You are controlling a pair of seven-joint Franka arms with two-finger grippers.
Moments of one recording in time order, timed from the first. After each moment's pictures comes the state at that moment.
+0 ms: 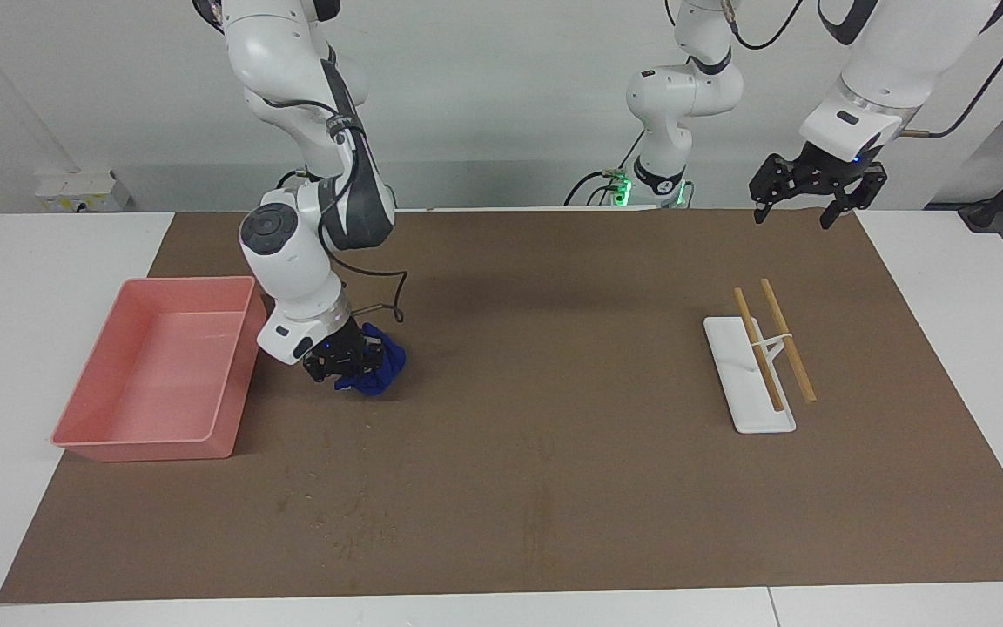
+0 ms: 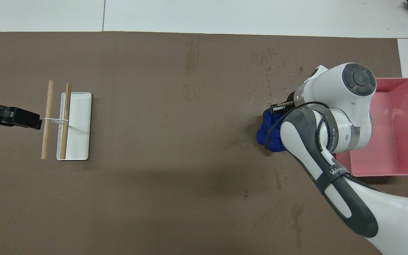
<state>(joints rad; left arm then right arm) 0.03 -0.04 -0.14 -1.58 -0.01 1.52 0.09 0.30 0.29 -0.12 -1.84 0.16 2.18 -0.05</state>
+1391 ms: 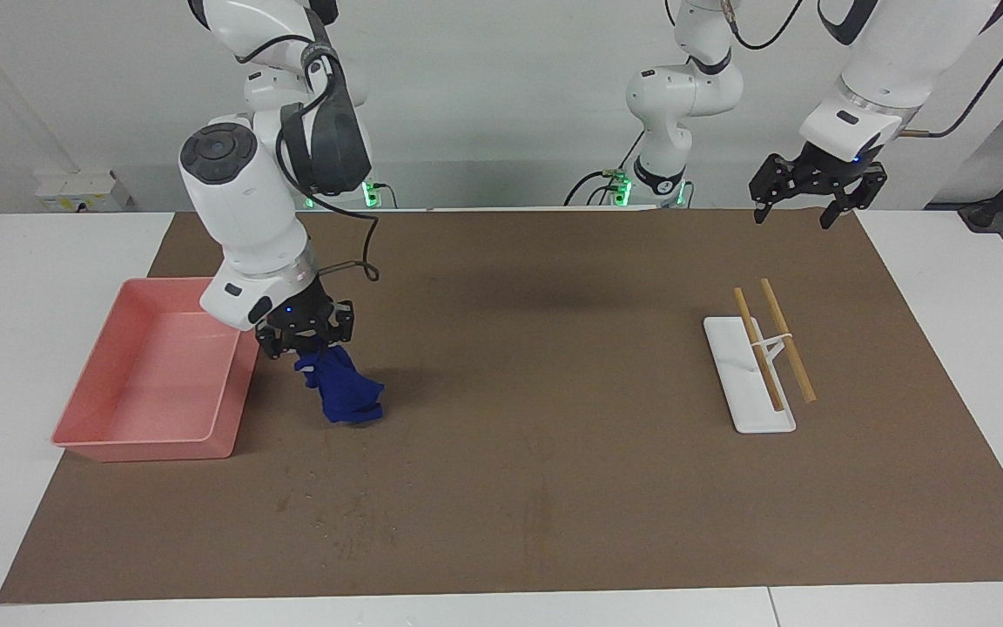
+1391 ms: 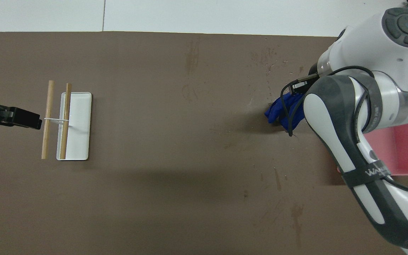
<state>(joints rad) 0.03 -0.04 -0.13 -1.58 -0.01 1.52 0.09 0.27 0.30 -0.12 -1.46 0.05 1.80 -0.08</state>
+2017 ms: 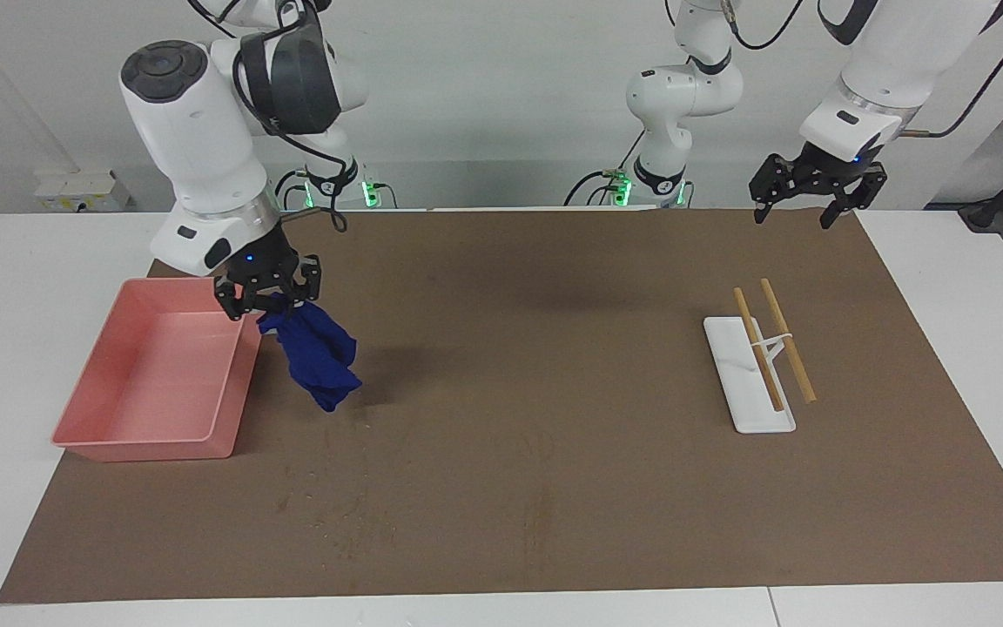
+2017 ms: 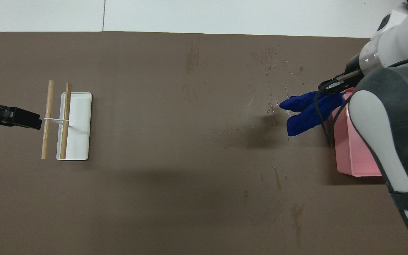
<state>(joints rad) 0.03 -0.04 -0.13 -1.58 -0.01 1.52 0.09 0.23 0.21 -0.12 -1.42 0.02 1.66 -0.20</state>
